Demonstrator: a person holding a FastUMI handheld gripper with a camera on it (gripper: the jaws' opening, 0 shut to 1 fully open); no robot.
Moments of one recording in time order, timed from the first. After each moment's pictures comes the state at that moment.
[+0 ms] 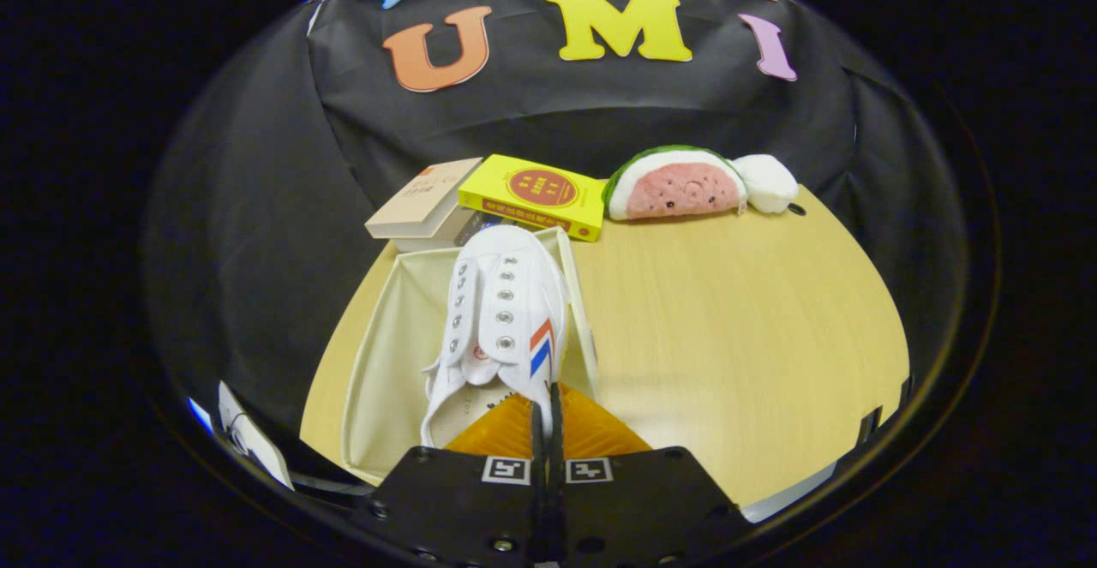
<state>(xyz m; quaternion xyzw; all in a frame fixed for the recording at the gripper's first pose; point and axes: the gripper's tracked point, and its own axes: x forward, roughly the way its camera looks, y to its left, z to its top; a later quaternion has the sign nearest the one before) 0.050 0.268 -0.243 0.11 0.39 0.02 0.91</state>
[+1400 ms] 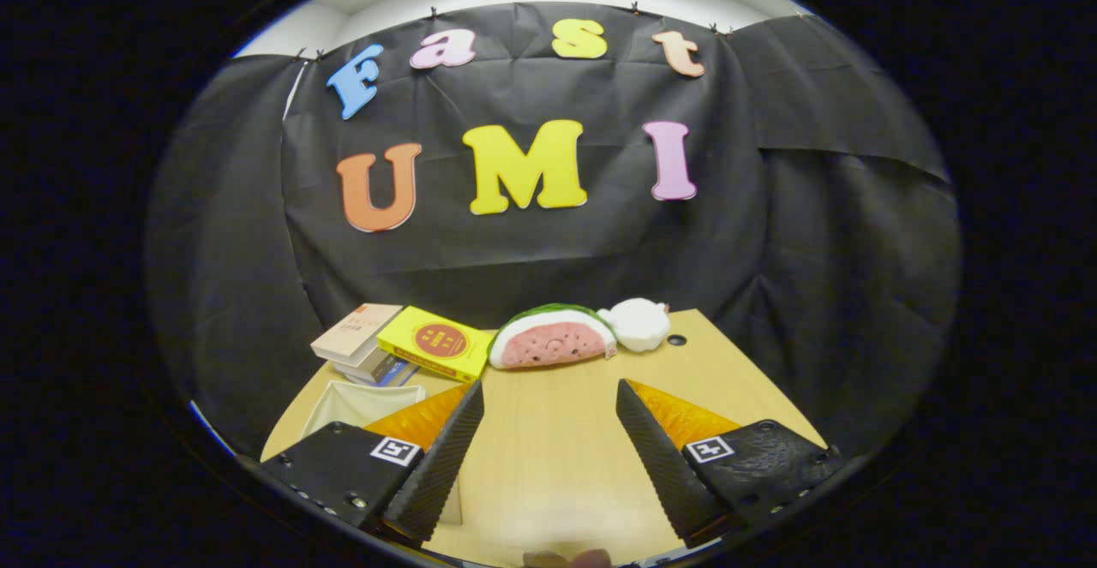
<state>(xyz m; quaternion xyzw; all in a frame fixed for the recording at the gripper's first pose) 0.019 0.033 -0.075 0.10 0.16 -0.08 0.98</state>
